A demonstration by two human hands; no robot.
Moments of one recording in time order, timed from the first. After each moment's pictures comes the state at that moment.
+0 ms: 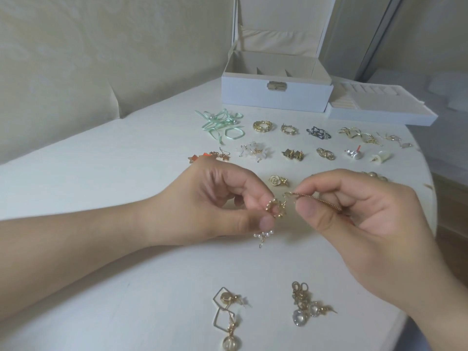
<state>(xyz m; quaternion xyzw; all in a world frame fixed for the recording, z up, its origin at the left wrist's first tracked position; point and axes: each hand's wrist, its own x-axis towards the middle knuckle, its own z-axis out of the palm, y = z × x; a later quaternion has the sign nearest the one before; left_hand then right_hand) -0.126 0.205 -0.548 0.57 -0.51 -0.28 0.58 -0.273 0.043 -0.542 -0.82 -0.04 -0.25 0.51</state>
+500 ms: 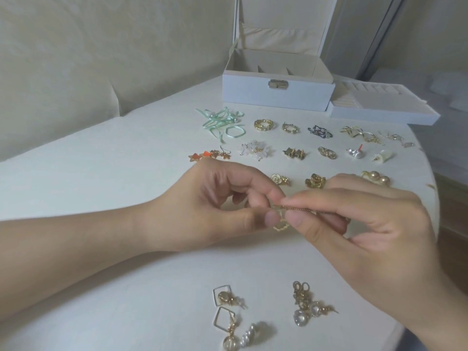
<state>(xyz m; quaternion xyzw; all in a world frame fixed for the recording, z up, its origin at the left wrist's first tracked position) -0.132 0.207 -0.547 0.59 -0.51 -0.25 0.57 -0.271 0.045 -0.542 -0.87 -0.09 -0.35 0.33</state>
